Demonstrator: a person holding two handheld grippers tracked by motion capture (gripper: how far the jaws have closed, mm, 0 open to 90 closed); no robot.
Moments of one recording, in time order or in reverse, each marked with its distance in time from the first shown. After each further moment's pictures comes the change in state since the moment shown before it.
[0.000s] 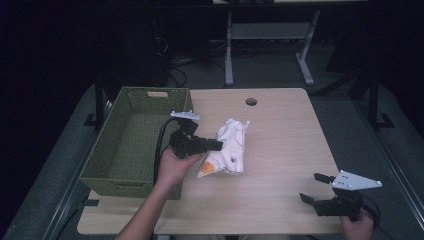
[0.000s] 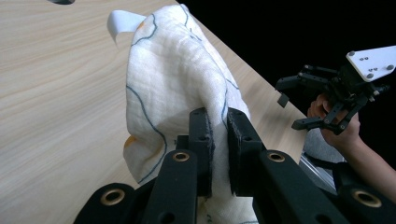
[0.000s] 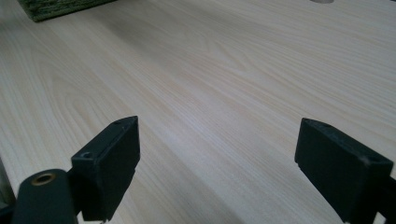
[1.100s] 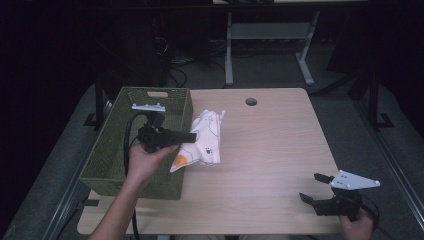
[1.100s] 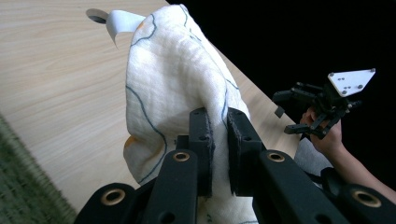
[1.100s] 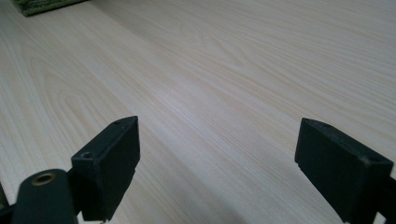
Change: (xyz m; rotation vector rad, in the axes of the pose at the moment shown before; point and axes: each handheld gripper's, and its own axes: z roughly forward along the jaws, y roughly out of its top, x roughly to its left) left arm 0.026 -0.003 -0.069 -0.075 0.002 -0.049; right arm 0.000 0.000 0.002 0.018 -0.017 0.004
